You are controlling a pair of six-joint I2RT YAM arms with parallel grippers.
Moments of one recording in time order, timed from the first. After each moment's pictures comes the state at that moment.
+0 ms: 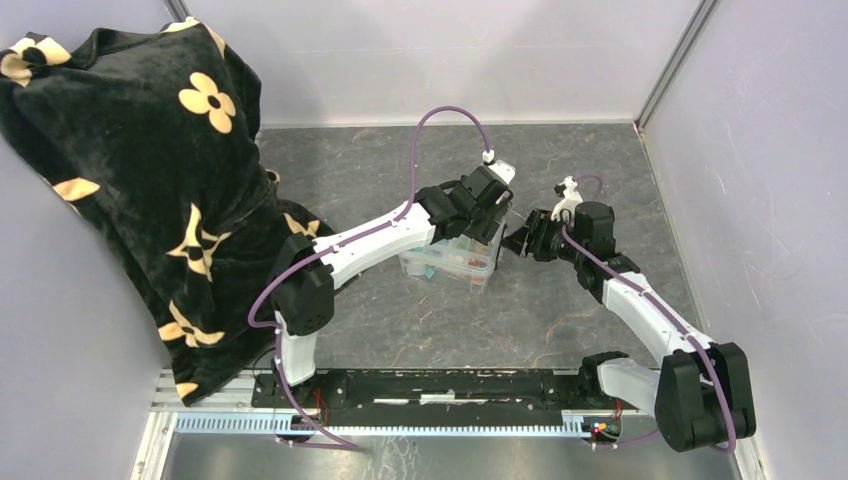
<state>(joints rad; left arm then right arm) -0.95 1.93 1.70 -0.63 -0.32 -0.21 0.19 1.11 0.58 0.01 -0.49 0.48</state>
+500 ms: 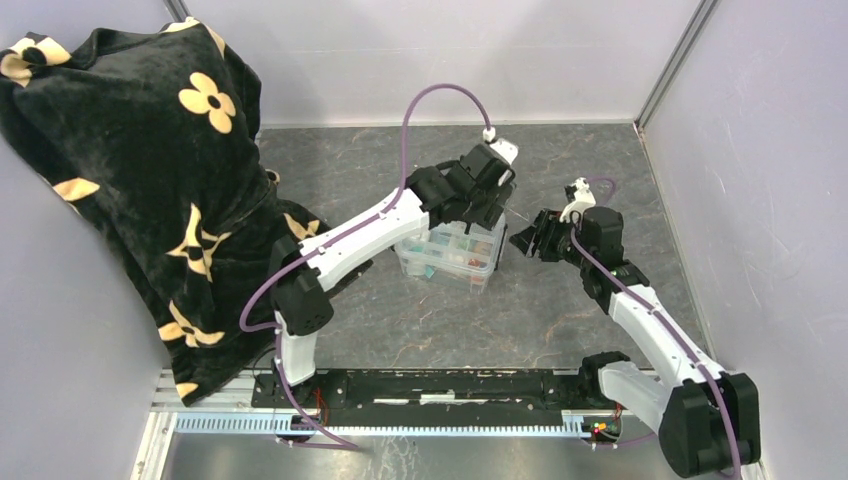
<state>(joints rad) -0.95 1.92 1.88 -0.80 -0.31 -0.21 0.19 1.00 0.57 -0.04 -0.38 0.46</state>
